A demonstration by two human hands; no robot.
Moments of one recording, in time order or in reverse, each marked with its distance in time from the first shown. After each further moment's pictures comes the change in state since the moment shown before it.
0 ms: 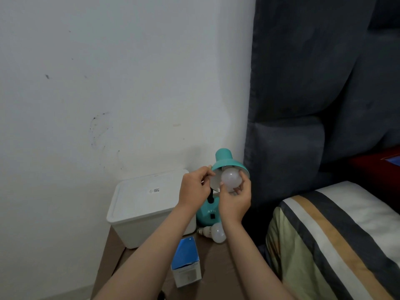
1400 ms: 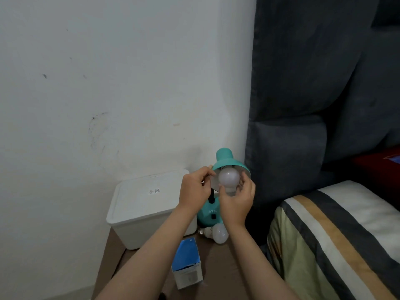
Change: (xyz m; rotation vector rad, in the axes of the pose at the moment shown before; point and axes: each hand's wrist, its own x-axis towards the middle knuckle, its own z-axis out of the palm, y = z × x) left_hand 0.000 -0.003 0.000 -0.021 -0.008 0.019; right_hand 0.004 0.005 -0.004 -0.128 -0.066 -0.202
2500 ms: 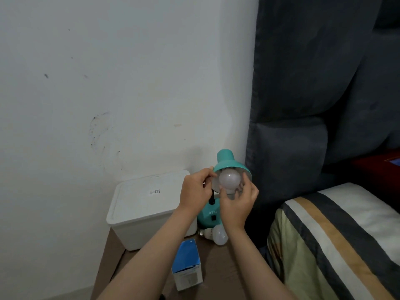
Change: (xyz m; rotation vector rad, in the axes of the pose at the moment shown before) left_hand 0.000 -0.001 0.000 0.017 0.008 0.024; right_hand -0.002 0.010 0.004 0.031 0.033 -0.003
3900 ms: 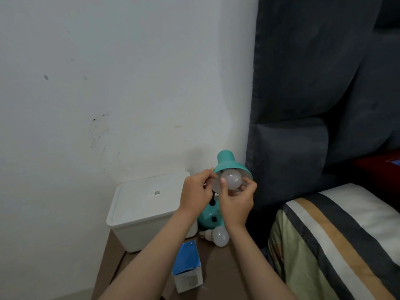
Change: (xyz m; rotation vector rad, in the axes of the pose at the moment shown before) left_hand 0.000 0.002 0.000 0.033 -0.006 0.013; right_hand 0.007 -0.005 -0.001 0.011 -0.011 0.033
